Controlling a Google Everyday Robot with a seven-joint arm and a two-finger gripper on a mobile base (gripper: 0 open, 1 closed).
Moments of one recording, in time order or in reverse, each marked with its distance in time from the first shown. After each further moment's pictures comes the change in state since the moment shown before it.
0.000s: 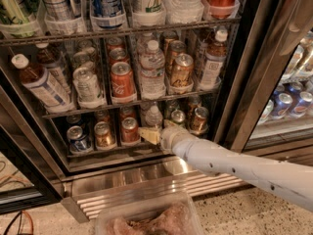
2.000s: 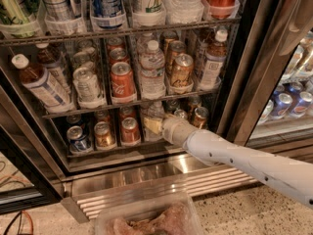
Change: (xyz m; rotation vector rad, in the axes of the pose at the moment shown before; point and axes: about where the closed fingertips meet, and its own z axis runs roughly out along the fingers) arm -0.021 -0.024 0.025 -0.010 -0.040 0.000
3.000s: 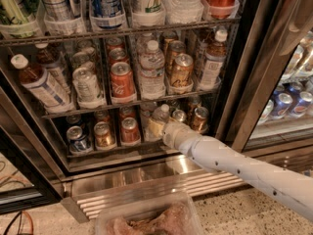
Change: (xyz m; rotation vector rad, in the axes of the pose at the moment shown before) arm -0.001 0.018 -0.021 -0.054 -0.042 0.085
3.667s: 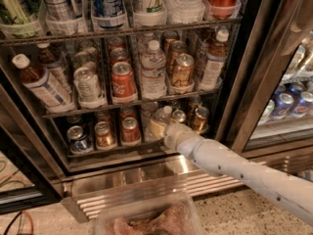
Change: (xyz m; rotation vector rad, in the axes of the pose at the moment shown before) arm 0.000 0.009 -0.009 -0.015 -0.012 0.027
